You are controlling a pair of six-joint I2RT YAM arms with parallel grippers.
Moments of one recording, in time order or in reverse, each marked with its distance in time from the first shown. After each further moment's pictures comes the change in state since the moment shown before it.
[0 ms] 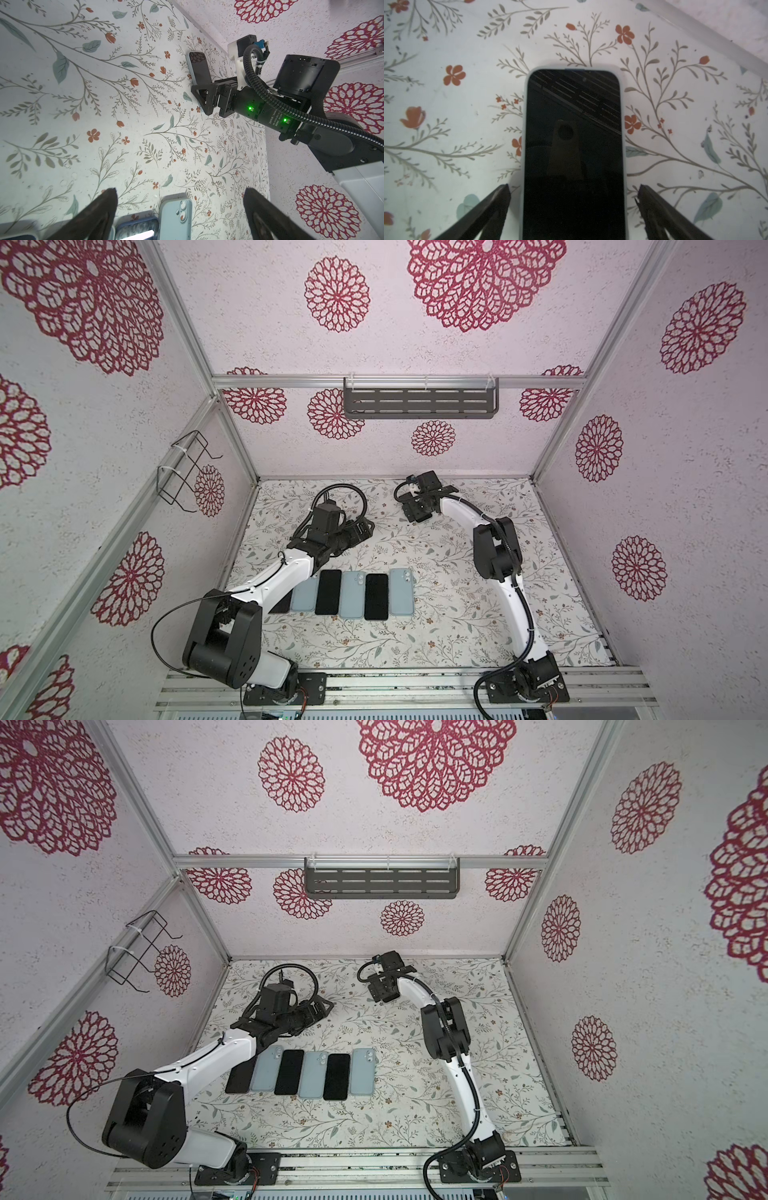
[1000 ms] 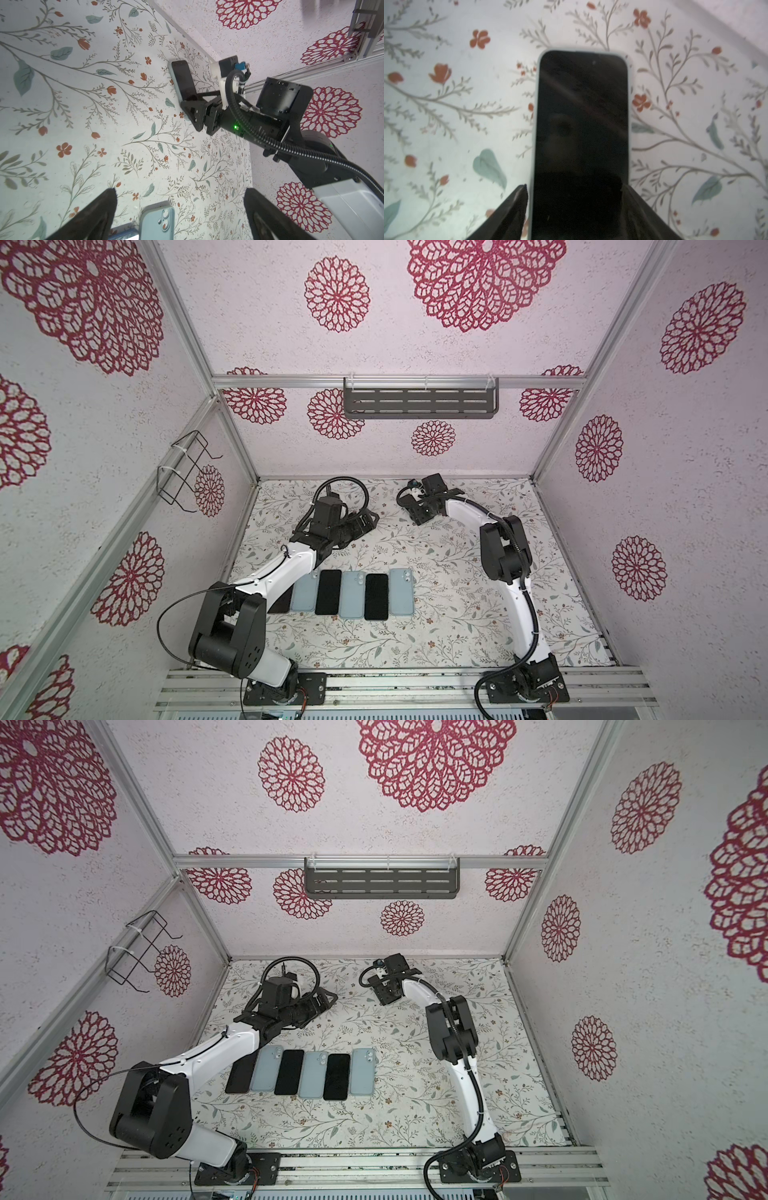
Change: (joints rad) left arm -0.002 0.068 0.077 0.051 0.058 -0.042; right arm -0.016 -0.134 -0.230 0.063 -0.068 -0.083
